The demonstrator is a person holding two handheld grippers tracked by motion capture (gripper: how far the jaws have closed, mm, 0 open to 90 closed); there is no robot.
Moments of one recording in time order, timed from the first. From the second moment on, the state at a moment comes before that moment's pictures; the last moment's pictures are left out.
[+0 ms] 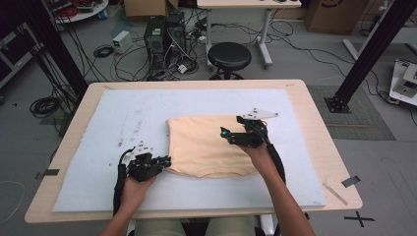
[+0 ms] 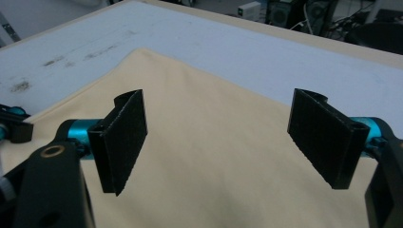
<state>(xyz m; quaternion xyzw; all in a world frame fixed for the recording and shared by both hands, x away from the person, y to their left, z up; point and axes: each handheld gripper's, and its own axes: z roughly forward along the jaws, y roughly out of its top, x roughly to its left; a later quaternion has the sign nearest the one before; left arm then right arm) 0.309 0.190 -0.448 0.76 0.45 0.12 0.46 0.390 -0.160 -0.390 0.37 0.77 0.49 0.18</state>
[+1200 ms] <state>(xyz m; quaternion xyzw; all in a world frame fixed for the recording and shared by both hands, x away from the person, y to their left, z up) 0.312 0.191 -0.452 0.76 0.45 0.11 0.45 0.479 0.026 -0.430 0.26 0.89 0.36 0.13</state>
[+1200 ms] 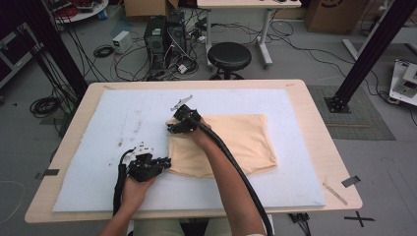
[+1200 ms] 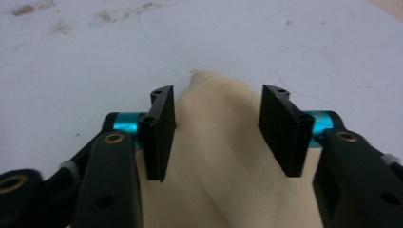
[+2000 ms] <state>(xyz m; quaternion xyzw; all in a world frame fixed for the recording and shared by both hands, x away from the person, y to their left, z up) 0.315 0.177 -0.423 0.73 0.43 0.08 0.52 0.476 0.002 -0.406 0.27 0.87 0.40 0.14</state>
